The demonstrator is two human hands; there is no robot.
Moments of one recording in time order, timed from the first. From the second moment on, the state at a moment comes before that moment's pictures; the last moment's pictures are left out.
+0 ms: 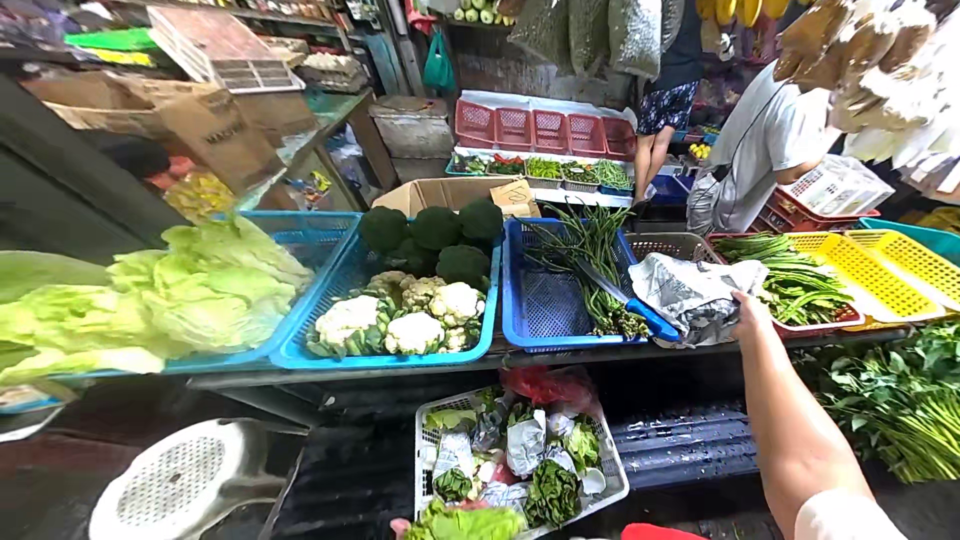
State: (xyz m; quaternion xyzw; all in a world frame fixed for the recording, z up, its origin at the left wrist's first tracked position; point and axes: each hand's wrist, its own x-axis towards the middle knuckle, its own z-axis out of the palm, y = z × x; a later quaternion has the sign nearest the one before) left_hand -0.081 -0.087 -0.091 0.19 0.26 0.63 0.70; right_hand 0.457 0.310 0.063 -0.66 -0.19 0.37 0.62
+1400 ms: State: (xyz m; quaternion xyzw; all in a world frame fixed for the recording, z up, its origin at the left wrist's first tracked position) left_hand -0.090 0.107 -0.190 0.38 0.82 -0.11 0.40; right_hand 0.202 0.203 0.126 -0.58 -0.74 0.24 0.26
